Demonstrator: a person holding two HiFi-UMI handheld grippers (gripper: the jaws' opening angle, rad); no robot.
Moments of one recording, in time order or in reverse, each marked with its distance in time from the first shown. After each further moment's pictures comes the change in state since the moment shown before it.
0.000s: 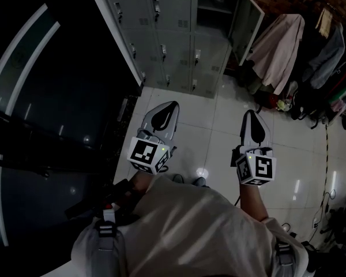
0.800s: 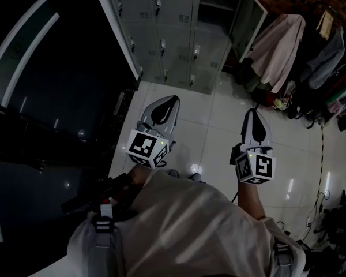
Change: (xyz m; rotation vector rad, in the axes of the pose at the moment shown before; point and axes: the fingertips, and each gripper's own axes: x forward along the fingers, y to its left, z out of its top) left arm -0.009 0.006 -0.003 -0.023 -0.011 -0.033; right arm -0.007 0.009 -0.005 -0.007 0.008 -0.027
